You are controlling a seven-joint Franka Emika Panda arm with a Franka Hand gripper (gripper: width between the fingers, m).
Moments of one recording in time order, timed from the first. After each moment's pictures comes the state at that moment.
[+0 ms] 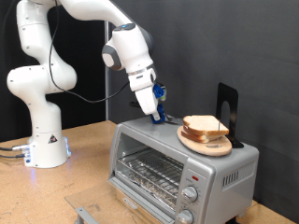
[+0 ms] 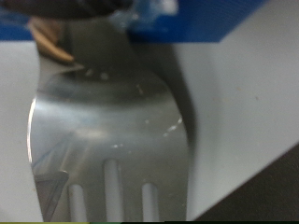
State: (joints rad) arm 0.04 -0.34 0.43 -2.63 0.65 2.59 -0.06
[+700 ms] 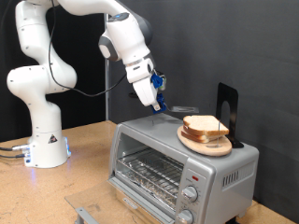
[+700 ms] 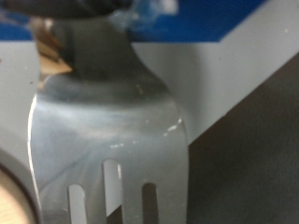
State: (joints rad) arm 0.04 -0.41 0.38 -2.60 0.73 2.49 -0.10
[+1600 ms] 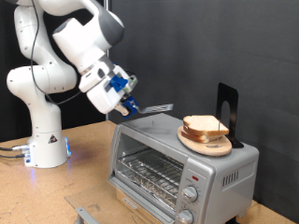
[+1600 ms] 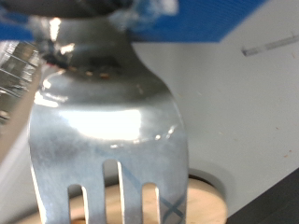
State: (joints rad) arm 0.00 -0.55 0.07 -2.76 0.98 2.50 -0.50
